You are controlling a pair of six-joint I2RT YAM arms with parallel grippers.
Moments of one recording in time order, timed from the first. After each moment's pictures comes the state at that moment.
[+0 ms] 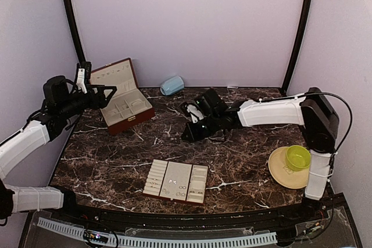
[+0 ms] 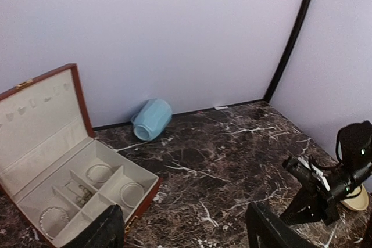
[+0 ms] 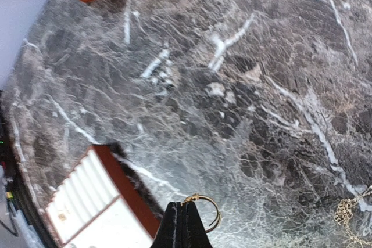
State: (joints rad) left arm -0.16 1.01 0.75 0.10 0.38 -0.18; right arm 0.89 1.96 1.39 -0.29 -0.21 0.38
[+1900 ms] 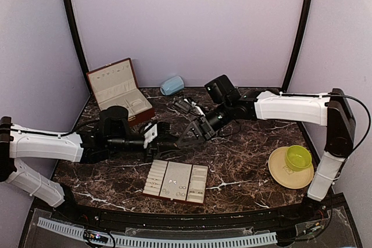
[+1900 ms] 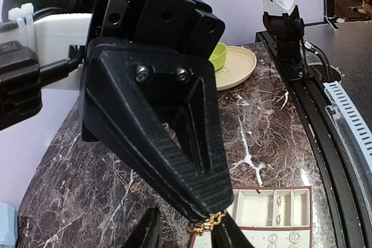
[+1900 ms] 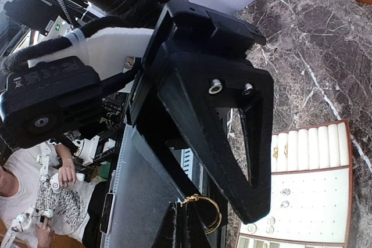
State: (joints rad) left arm -0.90 1.31 0.67 0.35 0.45 0.46; right arm 0.86 1.77 1.36 -0.34 -1.12 0.18
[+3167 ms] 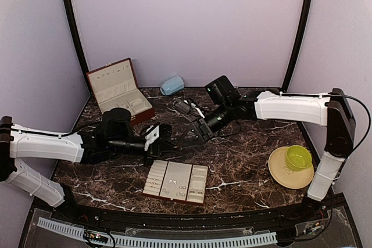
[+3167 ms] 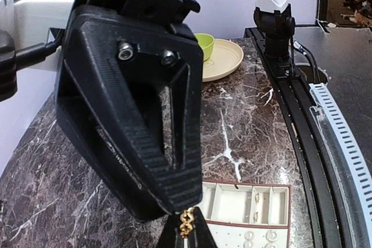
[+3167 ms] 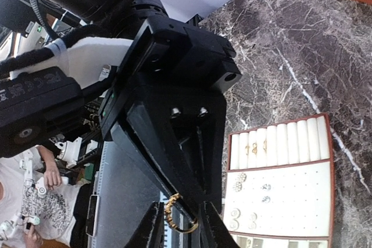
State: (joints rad) left arm -0.91 1.31 0.67 0.29 0.47 0.38; right arm 0.86 1.77 1.36 -0.38 -1.04 0.15
